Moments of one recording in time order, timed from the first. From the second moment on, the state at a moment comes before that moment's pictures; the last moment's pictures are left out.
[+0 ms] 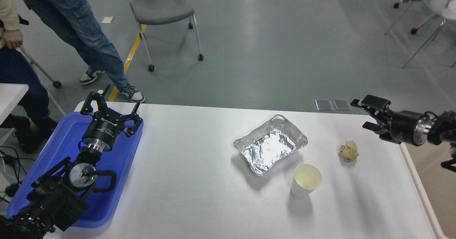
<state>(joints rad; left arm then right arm) -0.59 0.22 -0.90 -0.44 -0.08 -0.64 -0.32 1.42 -0.70 -1.00 1.00 -0.11 0.31 0.56</state>
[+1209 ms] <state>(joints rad) -0.59 0.22 -0.90 -0.44 -0.08 -0.64 -0.32 2.15 -0.24 -1.44 1.25 -0.36 0.78 0.27</state>
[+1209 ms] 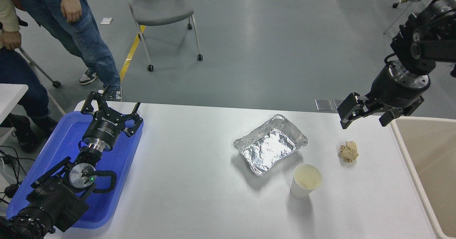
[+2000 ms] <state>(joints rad) -0.59 0.22 -0.90 -0.44 -0.08 -0.64 -0.32 1.97 -0.19 -1.35 1.19 -0.29 0.79 0.26</state>
